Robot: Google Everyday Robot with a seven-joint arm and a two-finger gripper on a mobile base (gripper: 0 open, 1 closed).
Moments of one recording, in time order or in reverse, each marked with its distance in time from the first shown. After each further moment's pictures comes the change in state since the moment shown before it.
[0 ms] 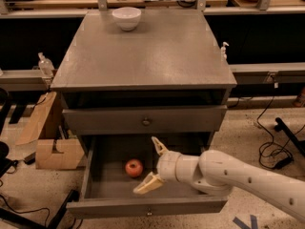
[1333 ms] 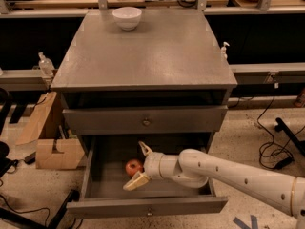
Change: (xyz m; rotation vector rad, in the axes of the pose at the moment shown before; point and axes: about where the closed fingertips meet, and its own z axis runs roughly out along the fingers) arm 0.062 -0.005 0.104 -0.074 -0.035 0.060
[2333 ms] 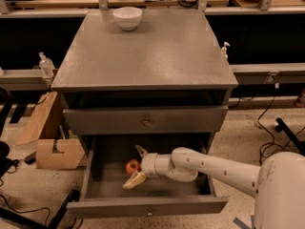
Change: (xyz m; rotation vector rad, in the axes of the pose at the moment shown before) arm 0.061 -0.017 0.057 -0.073 0.012 0.040
